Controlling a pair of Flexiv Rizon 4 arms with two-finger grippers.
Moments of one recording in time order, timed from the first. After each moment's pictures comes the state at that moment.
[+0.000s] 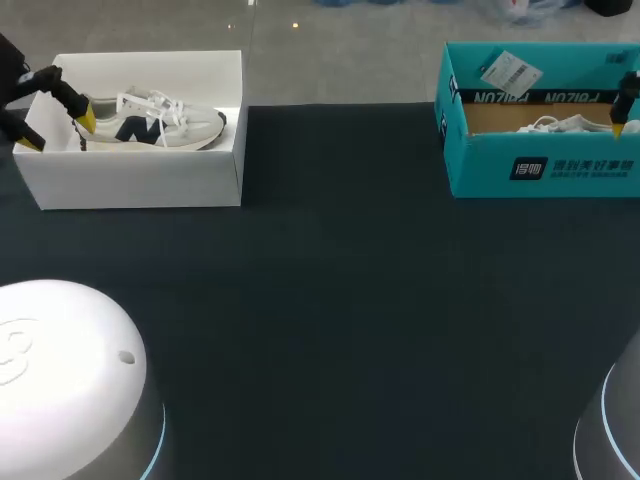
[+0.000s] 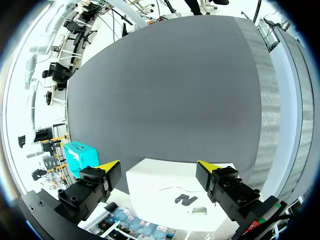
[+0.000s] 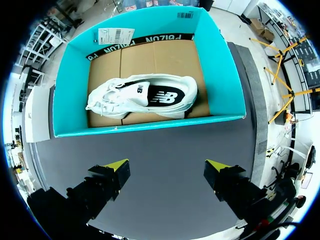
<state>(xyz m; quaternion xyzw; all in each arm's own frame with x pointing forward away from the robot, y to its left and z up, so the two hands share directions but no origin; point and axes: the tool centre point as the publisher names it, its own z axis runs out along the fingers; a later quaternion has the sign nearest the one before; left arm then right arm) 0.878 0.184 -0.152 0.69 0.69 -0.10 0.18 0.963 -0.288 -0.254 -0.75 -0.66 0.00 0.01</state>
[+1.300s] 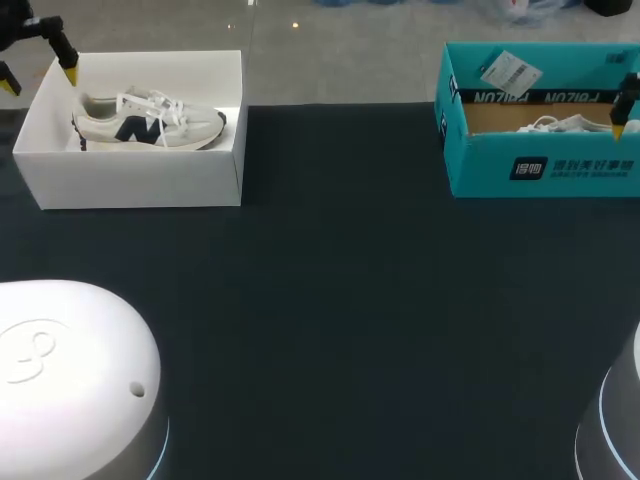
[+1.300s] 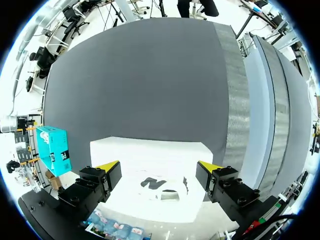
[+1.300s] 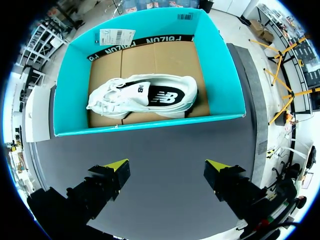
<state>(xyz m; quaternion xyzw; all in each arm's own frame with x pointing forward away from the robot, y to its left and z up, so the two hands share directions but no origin) 0.984 0.246 -0.150 0.69 0.72 -0.03 0.07 0.960 -0.288 -0.254 -0.75 -0.66 -0.01 0.00</state>
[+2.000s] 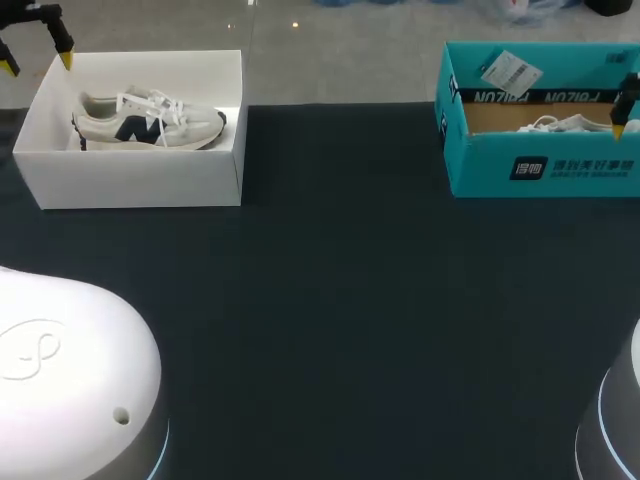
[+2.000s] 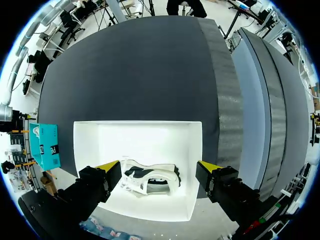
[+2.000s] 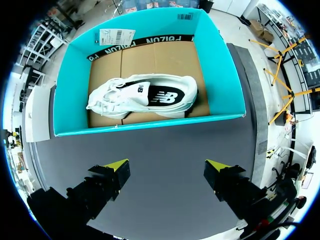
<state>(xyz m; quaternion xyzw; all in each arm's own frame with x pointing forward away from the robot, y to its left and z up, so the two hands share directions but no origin) 1.070 0.283 -0.177 0.70 0.71 -0.06 0.03 0.960 -0.288 -0.255 -0.75 -0.66 -0.01 0.00</state>
